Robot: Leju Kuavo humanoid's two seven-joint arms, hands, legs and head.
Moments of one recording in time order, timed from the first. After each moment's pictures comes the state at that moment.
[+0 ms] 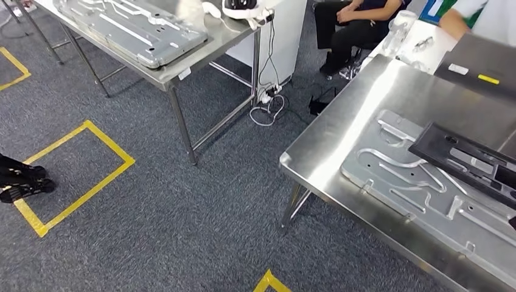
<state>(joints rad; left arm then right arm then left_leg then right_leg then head) -0.06 -0.13 1.12 -0.21 -1.29 0.01 -0.40 0.16 -0.43 -0.70 -1.62 1.13 -0.06 -0.01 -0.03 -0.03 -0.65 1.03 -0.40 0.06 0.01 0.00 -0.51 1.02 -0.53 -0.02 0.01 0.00</state>
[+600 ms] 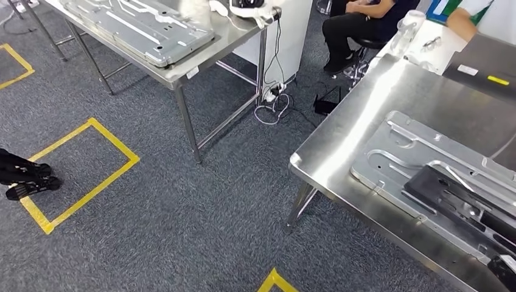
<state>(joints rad) -0.05 -0.13 1.16 -0.21 -1.30 0.03 -0.39 0.16 -0.28 -0.84 -1.42 1.39 -0.14 -0.15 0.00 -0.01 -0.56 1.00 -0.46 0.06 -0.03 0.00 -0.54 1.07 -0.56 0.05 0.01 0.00</state>
